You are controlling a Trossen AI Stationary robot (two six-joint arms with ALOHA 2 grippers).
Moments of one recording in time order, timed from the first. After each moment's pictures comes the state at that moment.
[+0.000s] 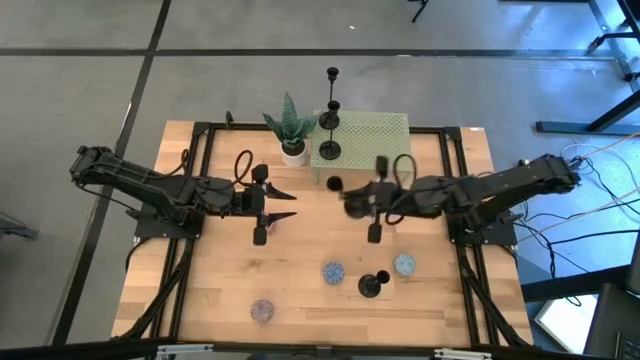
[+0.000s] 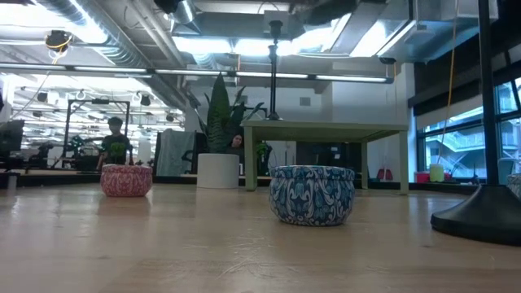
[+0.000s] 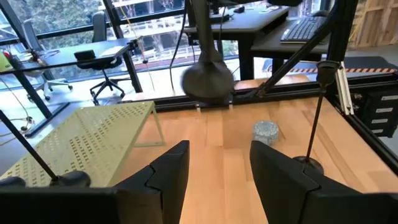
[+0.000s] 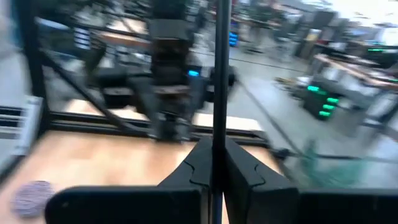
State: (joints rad) left arm -0.24 1.03 0.78 0.05 -0.34 0.07; right arm 0.30 1.26 1.12 -0.02 0.45 -0.13
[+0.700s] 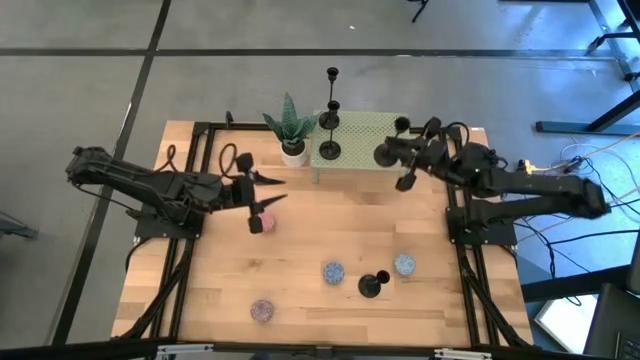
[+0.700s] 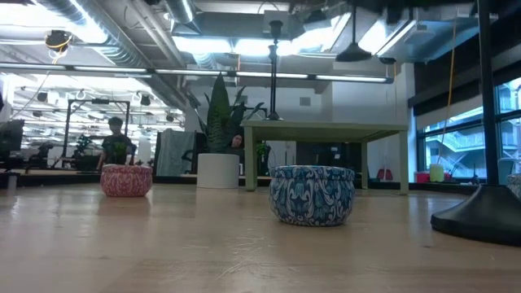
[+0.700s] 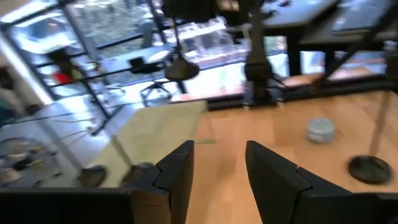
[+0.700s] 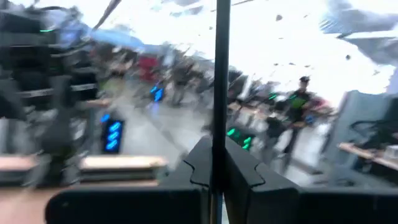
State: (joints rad) left arm -0.23 0.92 0.78 -0.03 -0.54 0.16; right arm -0.17 0.83 0.61 0.43 0.25 -0.26
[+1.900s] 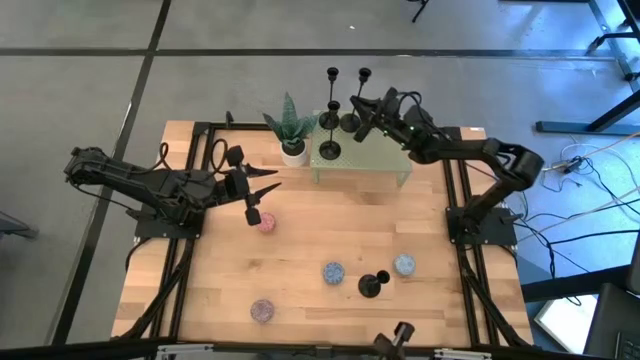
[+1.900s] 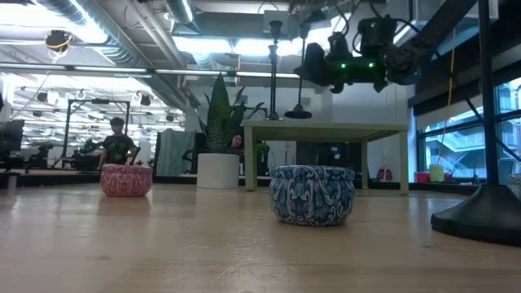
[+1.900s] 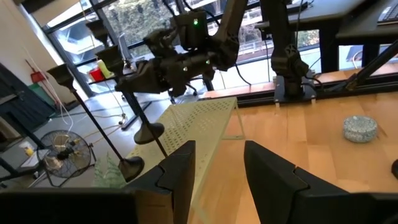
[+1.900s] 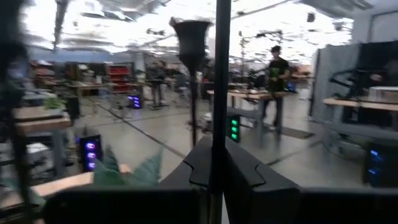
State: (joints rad) left arm -0.23 0.88 0.78 -0.07 -0.65 0.20; right arm -0.62 1.60 0.78 1.02 -0.03 0.04
